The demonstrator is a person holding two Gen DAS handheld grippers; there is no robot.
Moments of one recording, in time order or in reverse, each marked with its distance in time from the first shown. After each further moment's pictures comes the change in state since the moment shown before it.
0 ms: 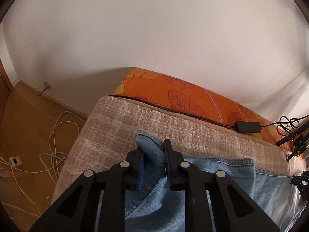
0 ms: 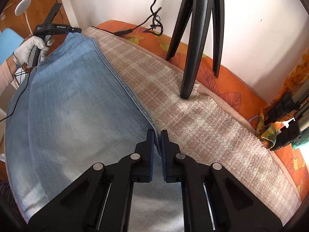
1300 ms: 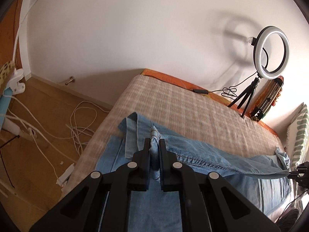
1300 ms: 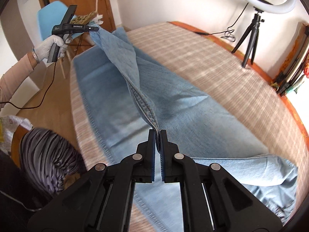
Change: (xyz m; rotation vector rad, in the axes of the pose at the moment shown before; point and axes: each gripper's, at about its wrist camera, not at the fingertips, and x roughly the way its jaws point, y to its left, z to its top) left arm -0.247 0.082 -0.184 0.003 -0.135 -0.109; right arm -0.186 0.205 -0.165 -0.133 -0.021 0.133
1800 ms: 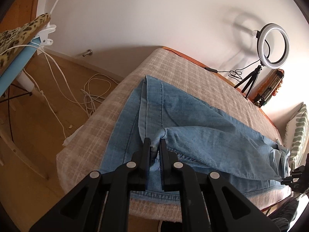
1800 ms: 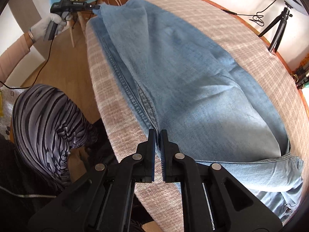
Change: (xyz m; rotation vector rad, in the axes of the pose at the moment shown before) left arm -0.042 0.063 -0.097 -0.082 0.050 0.002; right arm 0.037 0.063 -0.037 -0.097 0.187 0.021
